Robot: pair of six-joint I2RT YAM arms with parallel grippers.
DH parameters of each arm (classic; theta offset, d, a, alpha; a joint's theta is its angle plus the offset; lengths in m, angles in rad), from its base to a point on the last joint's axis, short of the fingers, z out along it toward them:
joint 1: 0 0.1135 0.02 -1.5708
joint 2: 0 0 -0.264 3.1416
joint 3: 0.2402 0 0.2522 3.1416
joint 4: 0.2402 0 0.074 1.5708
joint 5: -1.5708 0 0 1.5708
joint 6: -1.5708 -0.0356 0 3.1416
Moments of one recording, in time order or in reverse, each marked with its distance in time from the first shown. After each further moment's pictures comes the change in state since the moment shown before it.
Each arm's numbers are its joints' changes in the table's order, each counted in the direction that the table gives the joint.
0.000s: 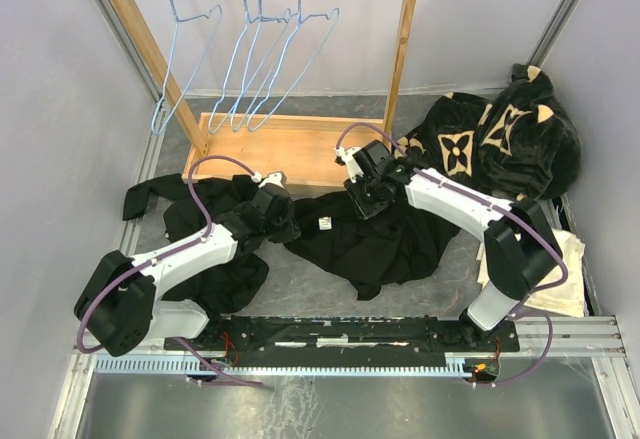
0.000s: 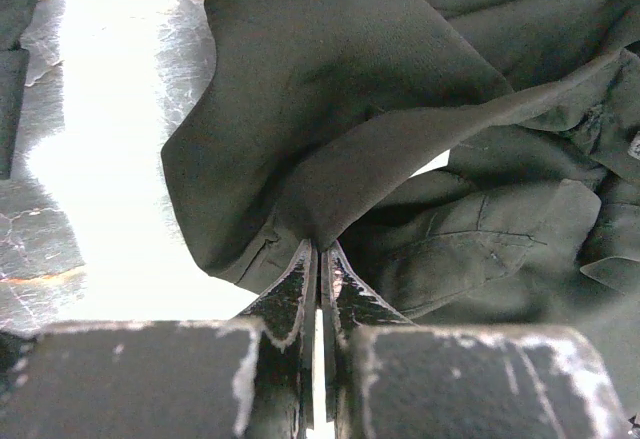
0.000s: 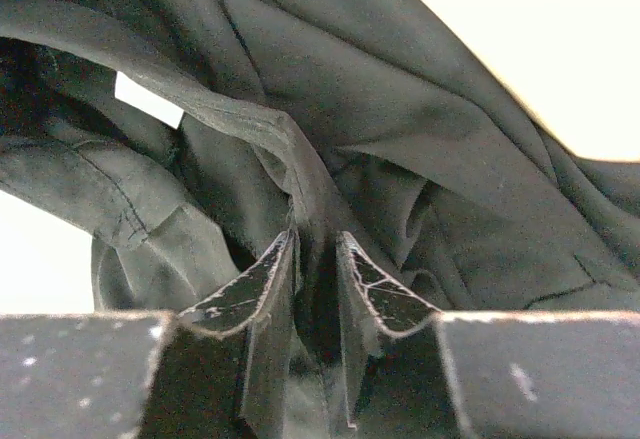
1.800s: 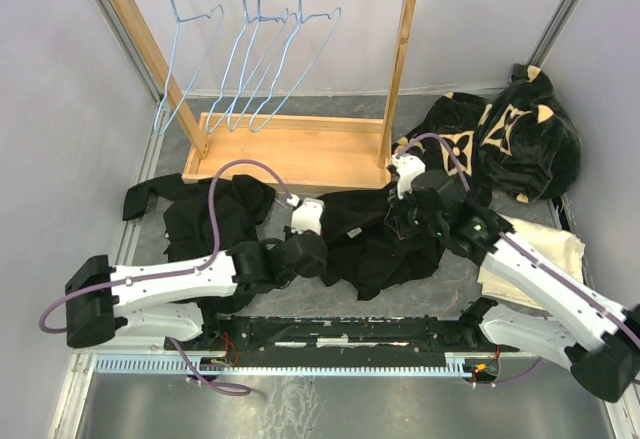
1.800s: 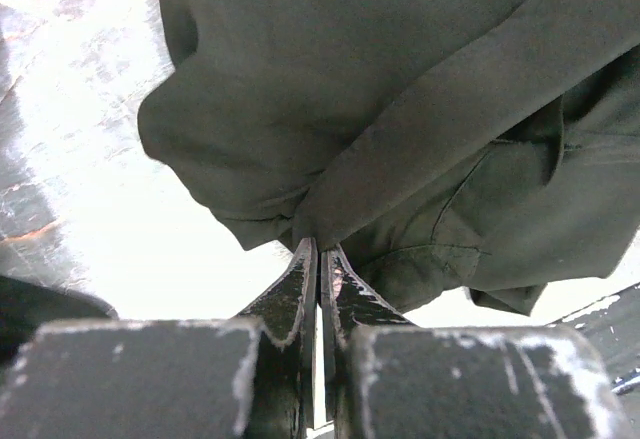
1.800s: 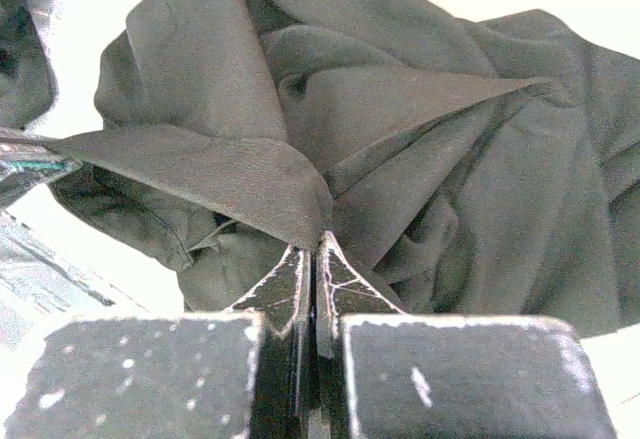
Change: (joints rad) left arm -0.504 -0.149 0.051 0.158 0.442 -0.026; right arm 0.037 -0.593 -0.301 -0.040 -0.085 -0.177
